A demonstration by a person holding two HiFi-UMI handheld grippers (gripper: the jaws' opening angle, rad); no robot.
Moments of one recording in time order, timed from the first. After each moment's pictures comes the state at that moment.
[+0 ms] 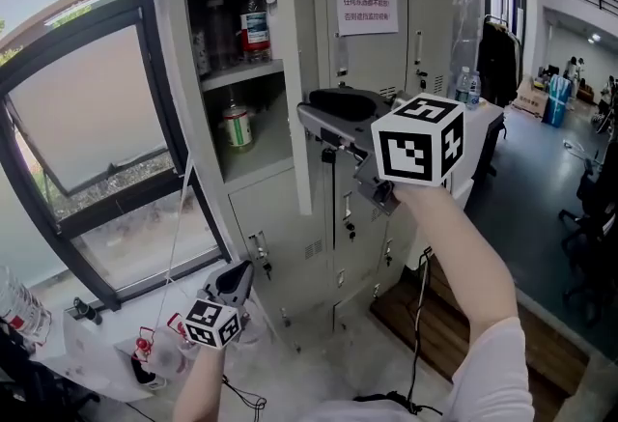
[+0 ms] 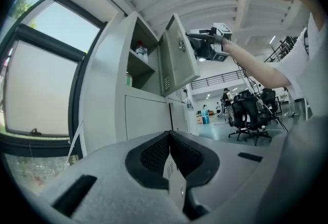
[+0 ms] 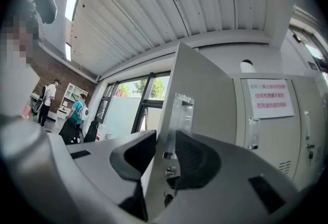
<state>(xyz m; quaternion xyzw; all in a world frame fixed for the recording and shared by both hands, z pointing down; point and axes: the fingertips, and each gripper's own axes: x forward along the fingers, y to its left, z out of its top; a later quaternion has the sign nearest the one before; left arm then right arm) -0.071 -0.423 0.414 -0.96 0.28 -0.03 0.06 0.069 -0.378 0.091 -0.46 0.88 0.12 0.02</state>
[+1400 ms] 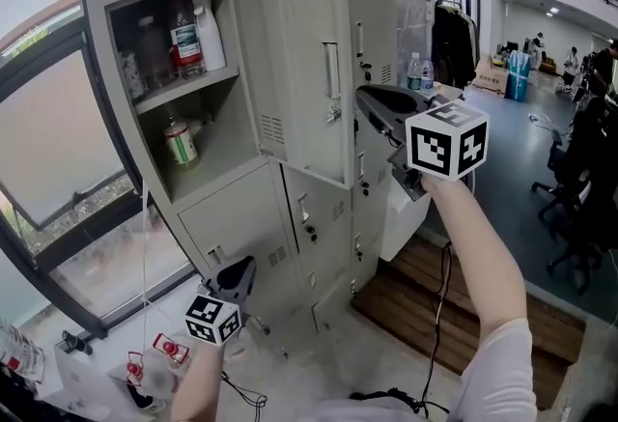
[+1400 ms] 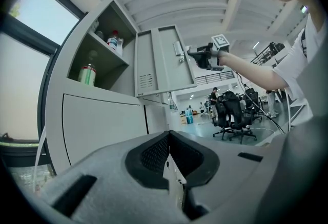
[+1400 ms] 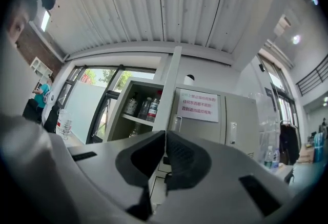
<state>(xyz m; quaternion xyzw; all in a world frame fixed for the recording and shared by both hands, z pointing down) 0.041 -0.407 0.404 -0.98 0.19 -0.04 0.08 0.271 -0.336 0.106 -0.64 0.76 0.14 0.02</state>
